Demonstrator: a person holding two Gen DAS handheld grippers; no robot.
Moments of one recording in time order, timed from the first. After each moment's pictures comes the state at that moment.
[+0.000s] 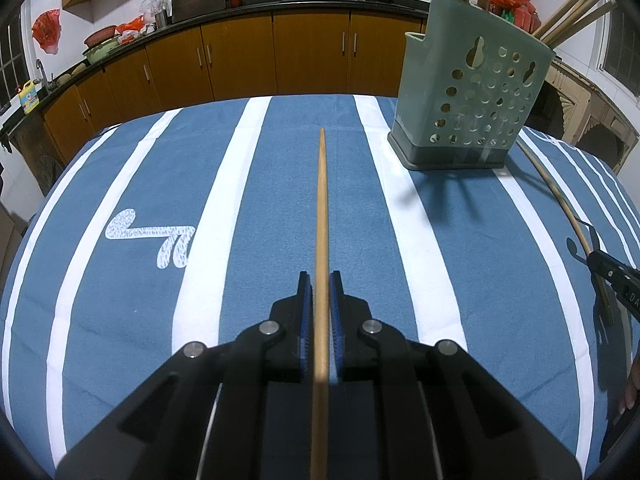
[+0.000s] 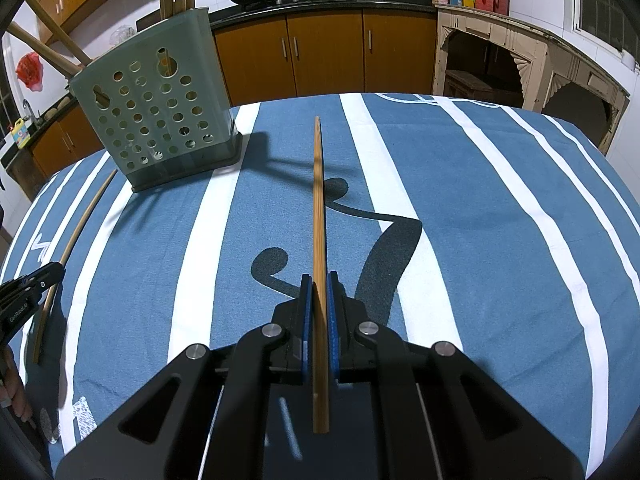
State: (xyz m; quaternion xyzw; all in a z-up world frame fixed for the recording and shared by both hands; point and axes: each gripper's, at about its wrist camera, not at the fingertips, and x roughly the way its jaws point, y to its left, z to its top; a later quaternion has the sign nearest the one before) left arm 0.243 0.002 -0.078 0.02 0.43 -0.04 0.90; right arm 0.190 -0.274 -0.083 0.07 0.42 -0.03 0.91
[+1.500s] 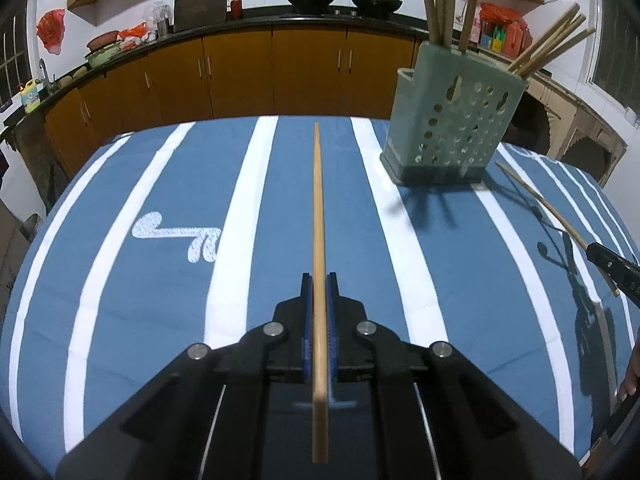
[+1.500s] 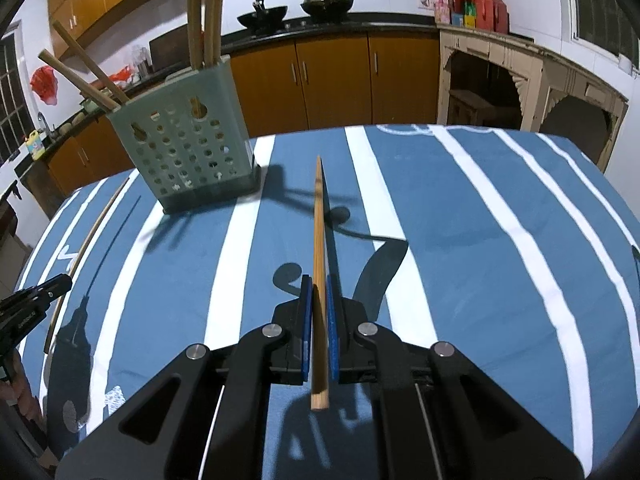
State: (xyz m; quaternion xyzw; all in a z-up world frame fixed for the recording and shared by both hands) left arm 0.213 0.018 -0.050 0.01 0.40 -0.05 0.91; right arm 0.161 -0.280 -0.047 0.08 0.37 -0.01 0.93
